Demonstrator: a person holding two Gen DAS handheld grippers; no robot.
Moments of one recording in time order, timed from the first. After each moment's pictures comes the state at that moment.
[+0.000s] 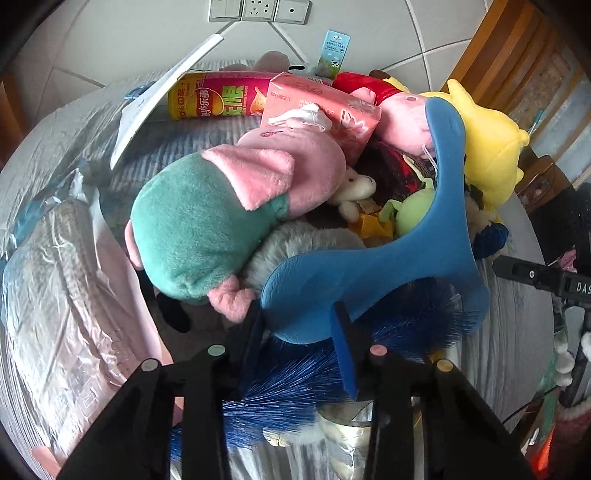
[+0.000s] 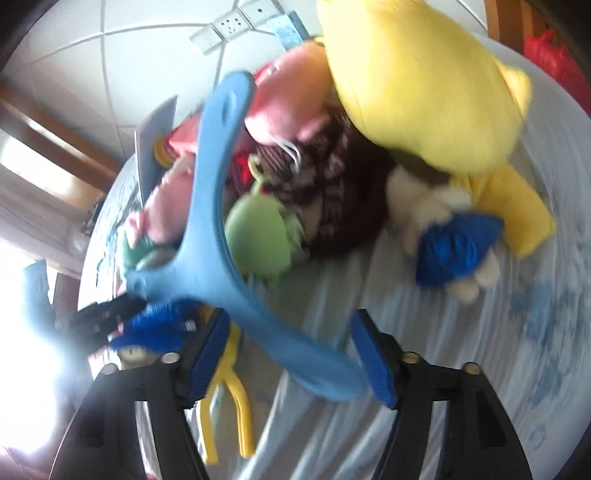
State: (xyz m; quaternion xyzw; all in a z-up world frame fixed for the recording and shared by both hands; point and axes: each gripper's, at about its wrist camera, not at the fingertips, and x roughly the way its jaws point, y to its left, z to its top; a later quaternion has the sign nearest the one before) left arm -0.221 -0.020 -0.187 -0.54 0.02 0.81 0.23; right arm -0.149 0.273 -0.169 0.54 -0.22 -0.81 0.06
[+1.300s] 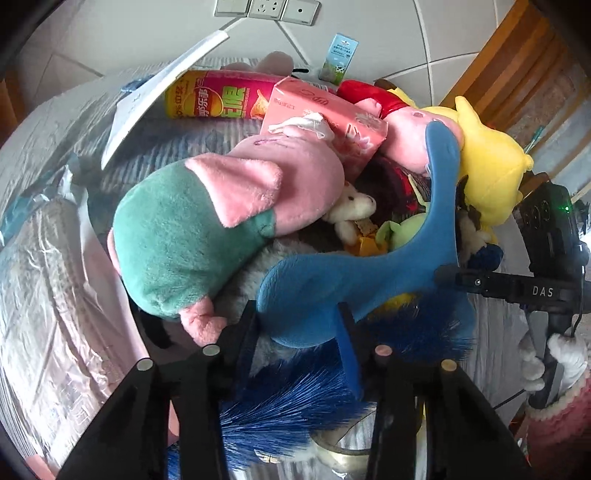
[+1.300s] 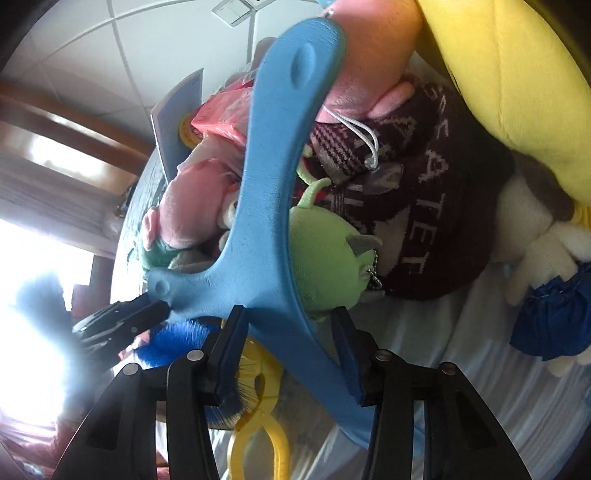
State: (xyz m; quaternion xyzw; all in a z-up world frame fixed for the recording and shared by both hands) left arm -0.240 -0.016 -0.195 -0.55 -0.01 0.80 0.24; right arm -0.219 0.238 -0.218 0.56 -0.27 -0.76 0.16
